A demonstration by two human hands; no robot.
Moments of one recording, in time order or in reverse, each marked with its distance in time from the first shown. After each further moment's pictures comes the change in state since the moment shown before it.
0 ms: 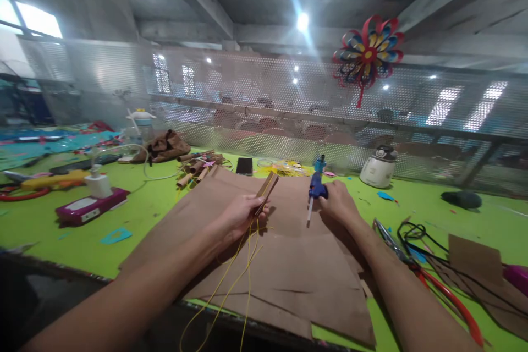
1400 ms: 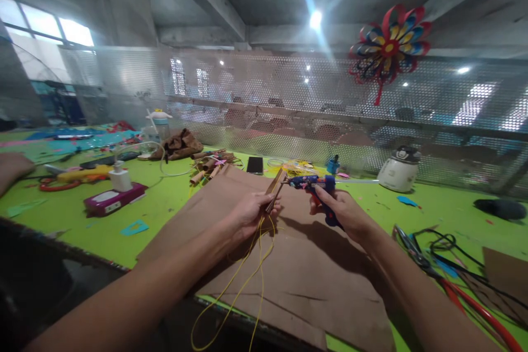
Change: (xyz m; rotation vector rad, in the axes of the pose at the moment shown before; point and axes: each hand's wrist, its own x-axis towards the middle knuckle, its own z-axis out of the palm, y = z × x) left_hand -0.006 0.007 0.009 -0.075 0.040 0.019; right_hand -0.042 -0.062 -0.043 1.316 -0.332 0.030
